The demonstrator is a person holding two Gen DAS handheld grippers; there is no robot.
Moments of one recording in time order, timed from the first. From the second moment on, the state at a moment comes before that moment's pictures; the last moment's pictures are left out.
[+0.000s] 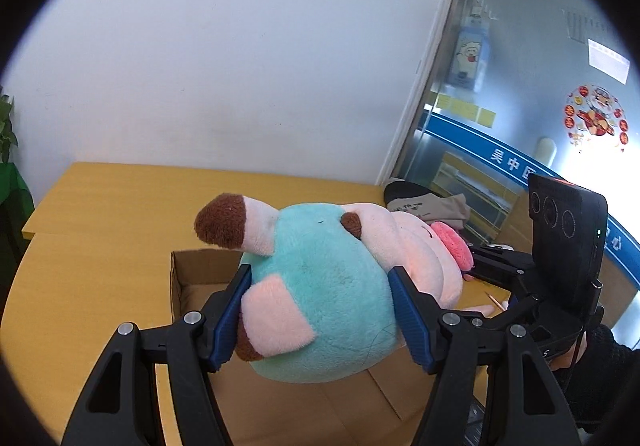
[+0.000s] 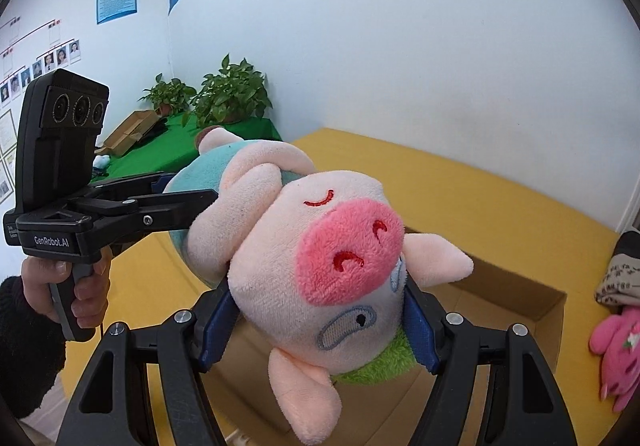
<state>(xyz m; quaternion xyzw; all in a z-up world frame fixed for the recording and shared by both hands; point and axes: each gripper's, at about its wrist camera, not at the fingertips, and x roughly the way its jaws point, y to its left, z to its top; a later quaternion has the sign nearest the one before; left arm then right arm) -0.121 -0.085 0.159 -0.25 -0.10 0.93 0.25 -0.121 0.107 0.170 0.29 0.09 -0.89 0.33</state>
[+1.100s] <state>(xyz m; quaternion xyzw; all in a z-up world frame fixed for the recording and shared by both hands) -0.220 -0.101 0.081 -0.37 -0.11 0.92 0.08 -0.261 0.097 0.041 0.36 0.02 -0.89 0.29</state>
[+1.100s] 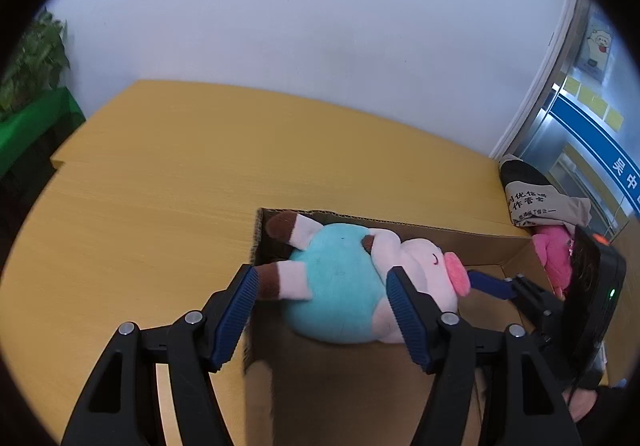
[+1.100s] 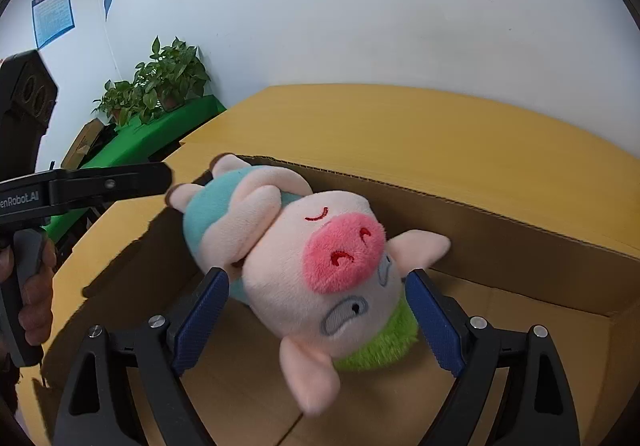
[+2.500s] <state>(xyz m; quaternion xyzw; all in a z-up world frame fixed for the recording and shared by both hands) 0.081 0.004 0.142 -0.25 0.02 0.97 0.05 0.090 0.186 0.153 0.29 0.02 -0.94 0.19</state>
